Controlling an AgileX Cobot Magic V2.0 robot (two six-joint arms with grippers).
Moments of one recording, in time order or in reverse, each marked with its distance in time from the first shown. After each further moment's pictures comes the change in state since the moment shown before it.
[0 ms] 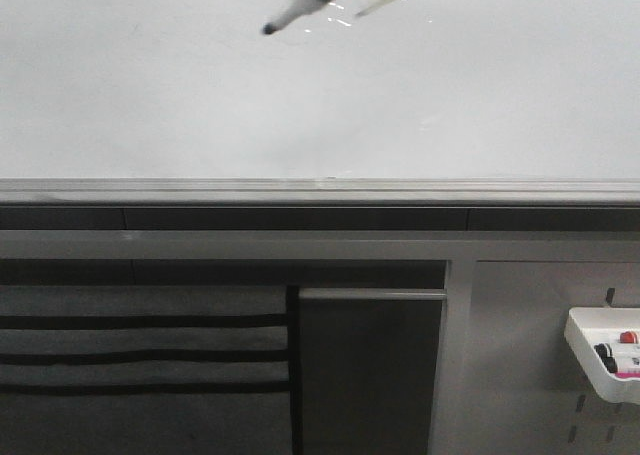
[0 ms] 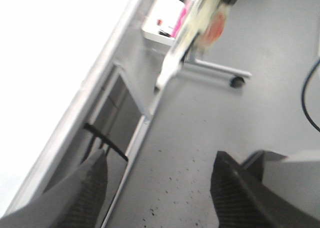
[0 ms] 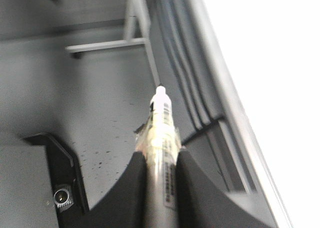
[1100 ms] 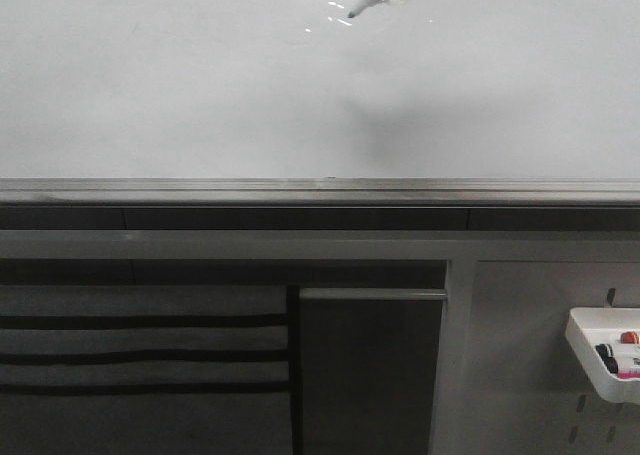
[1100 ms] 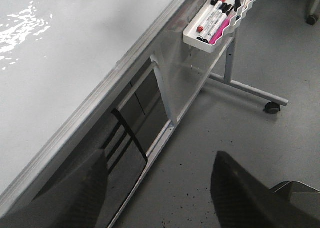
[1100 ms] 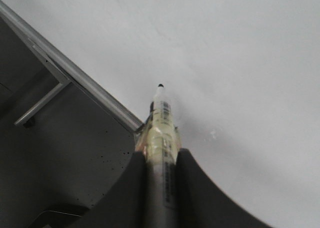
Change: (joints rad) left arm 0.047 -0.200 0.228 0.000 -0.153 -0.033; right arm -0.225 0.319 -0.253 -0.032 -0.065 0.365
